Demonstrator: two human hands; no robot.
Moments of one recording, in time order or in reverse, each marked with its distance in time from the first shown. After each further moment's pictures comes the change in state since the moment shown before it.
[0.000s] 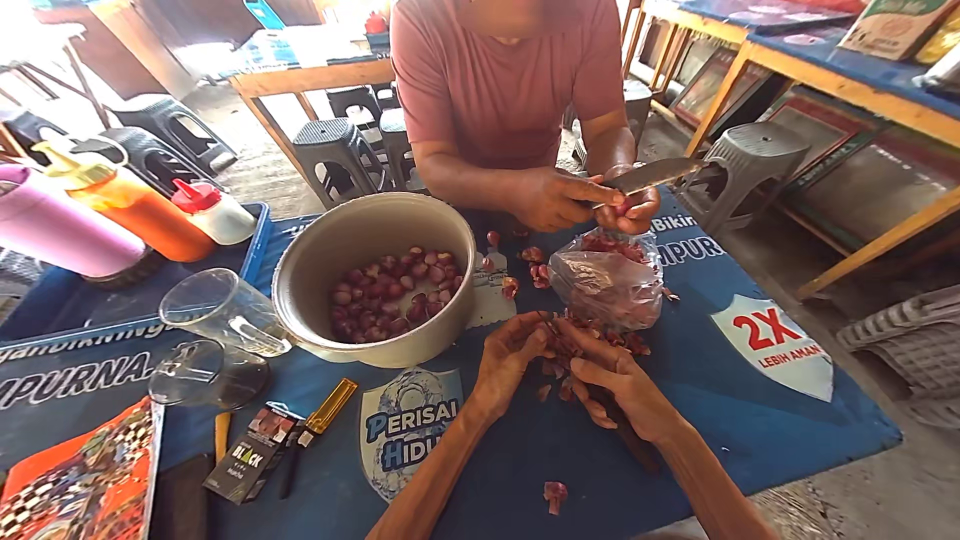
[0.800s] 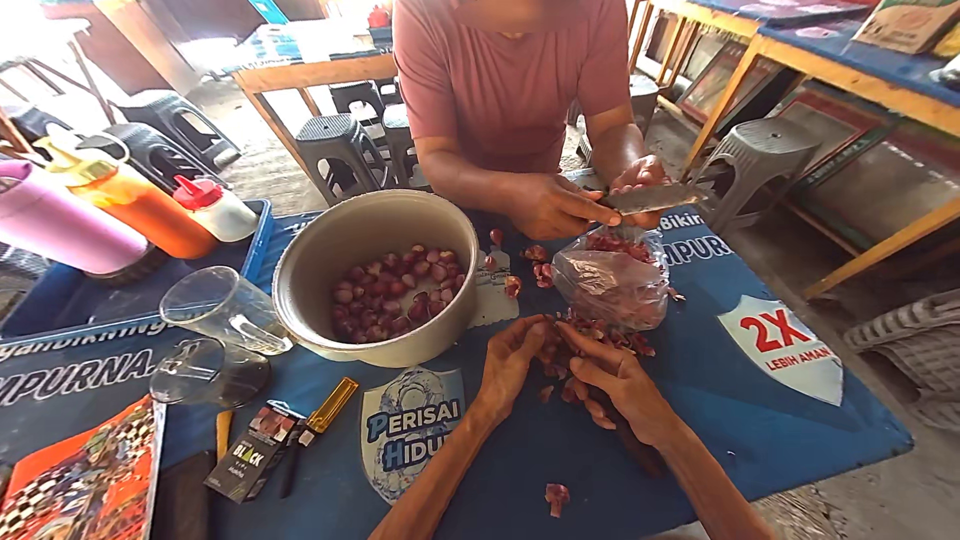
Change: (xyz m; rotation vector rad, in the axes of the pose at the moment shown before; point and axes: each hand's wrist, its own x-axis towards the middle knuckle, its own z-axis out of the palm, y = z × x) left_hand 0.001 -0.003 0.004 0.043 0.075 -0.053; right_hand 0.001 0.003 0.005 -0.079 0.112 -0.010
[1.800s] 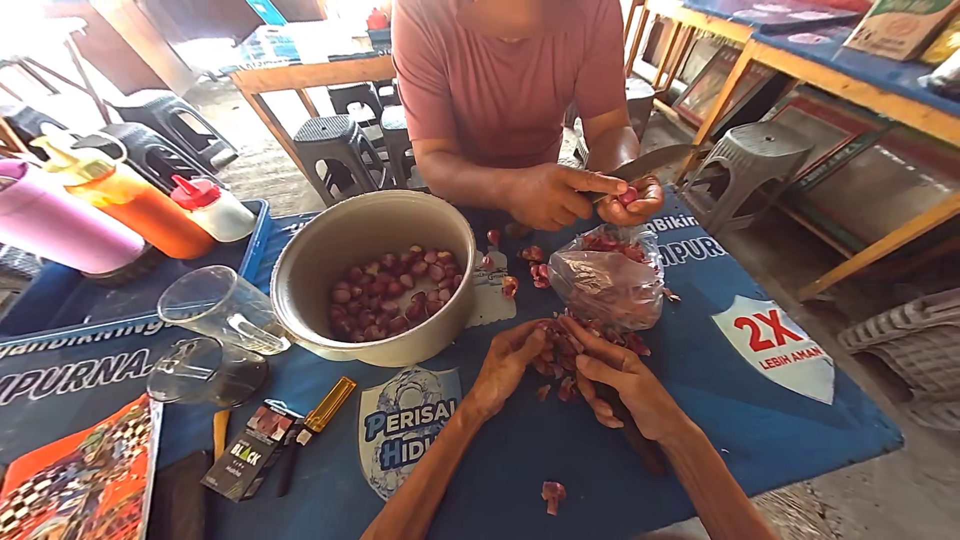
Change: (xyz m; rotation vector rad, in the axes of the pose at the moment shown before) left_hand 0.002 0.001 -0.009 0.085 -0.208 0.010; right_hand -0.002 -0.006 -0.009 0.037 -0.073 0.024
